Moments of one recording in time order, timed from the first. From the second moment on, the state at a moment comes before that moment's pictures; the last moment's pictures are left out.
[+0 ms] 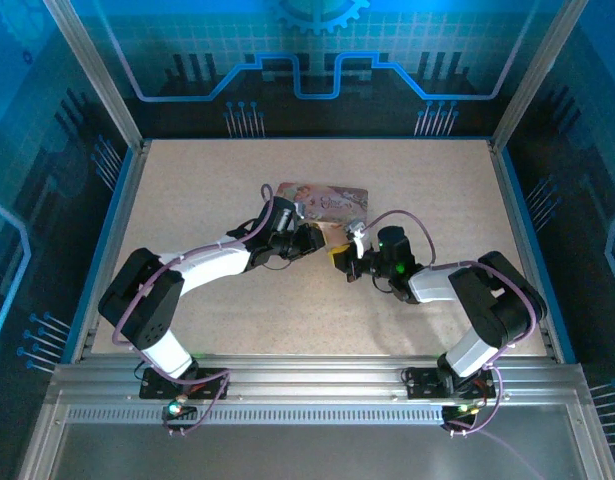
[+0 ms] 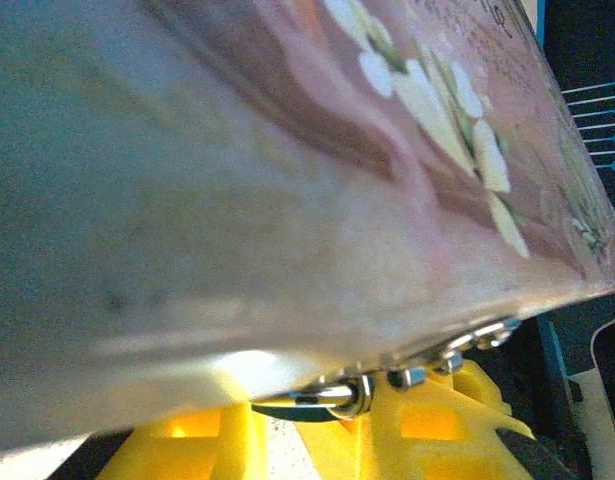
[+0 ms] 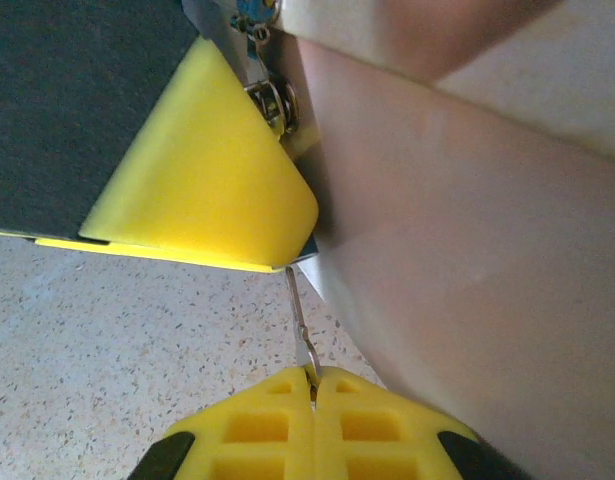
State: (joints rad) left arm -0.58 1.64 0.95 -0.02 0.32 -0.95; right arm 0.48 1.61 0.50 0.66 -0.51 0.14
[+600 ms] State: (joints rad) left arm -0.58 1.64 0.95 -0.02 0.33 -0.95; right arm 0.48 1.61 0.50 0.66 -0.52 0.15
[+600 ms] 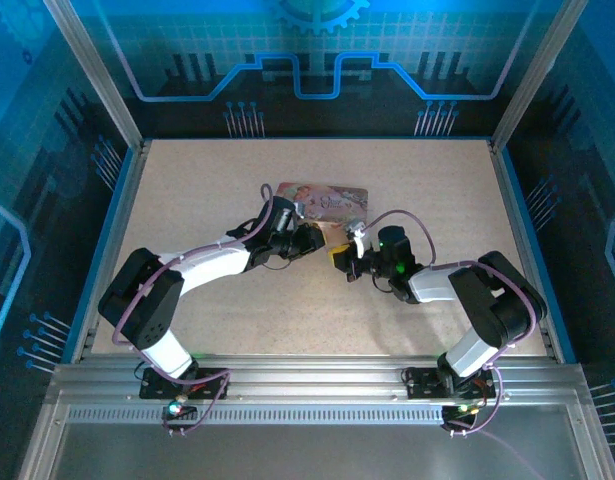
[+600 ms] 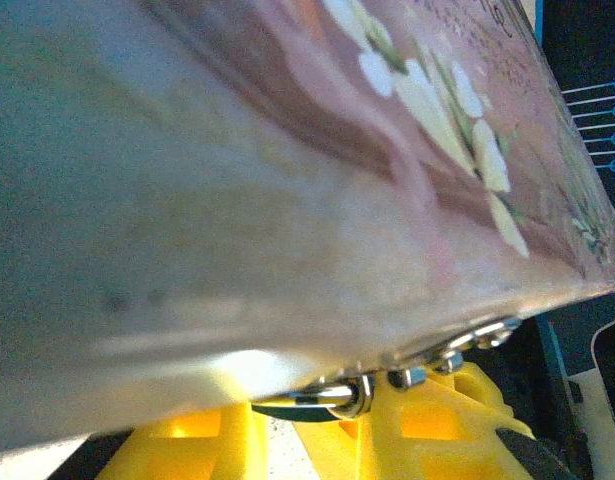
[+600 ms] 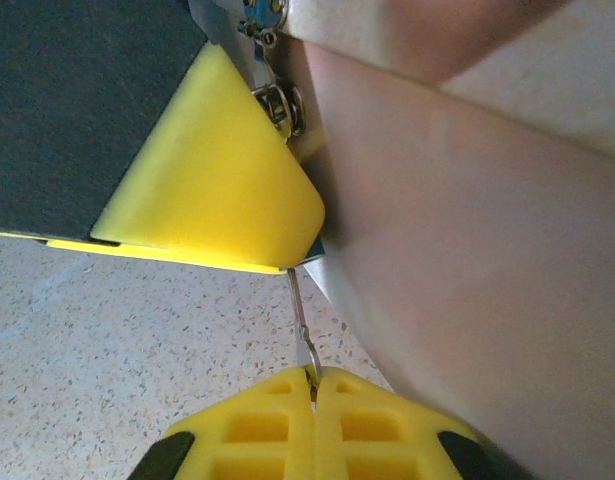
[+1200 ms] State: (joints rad) left arm -0.57 1.64 0.95 -0.01 0.33 -0.95; right arm 0.47 1.65 0.51 0.71 -0.55 0.18
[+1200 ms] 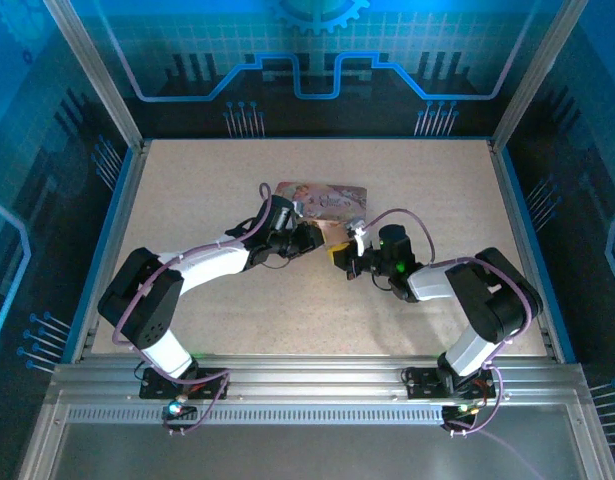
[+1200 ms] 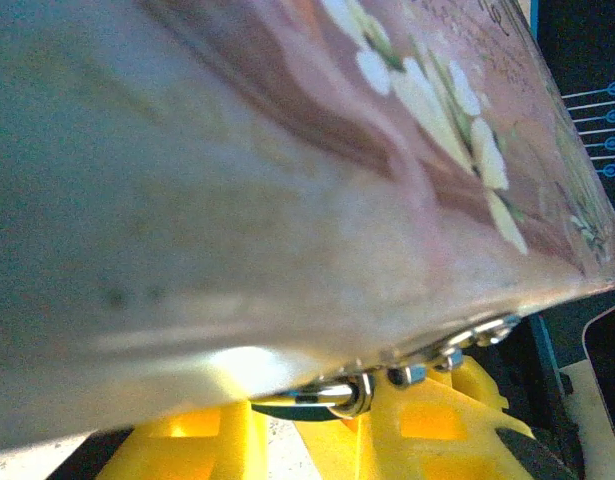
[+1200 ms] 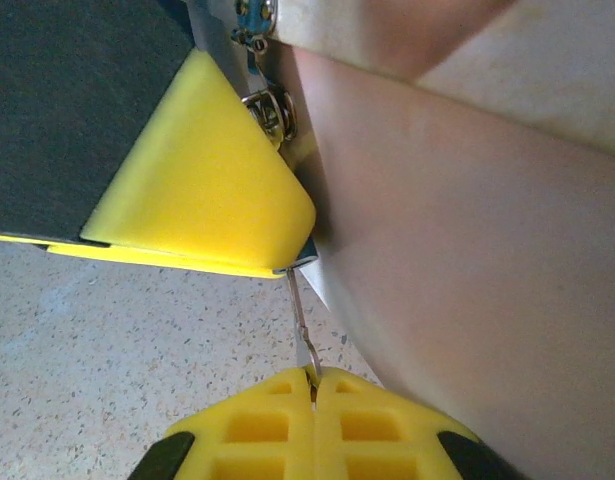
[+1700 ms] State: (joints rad) left arm -0.57 1.64 0.95 -0.01 0.33 -0.96; right arm 0.45 1.66 0.51 0.74 -0.58 0.19
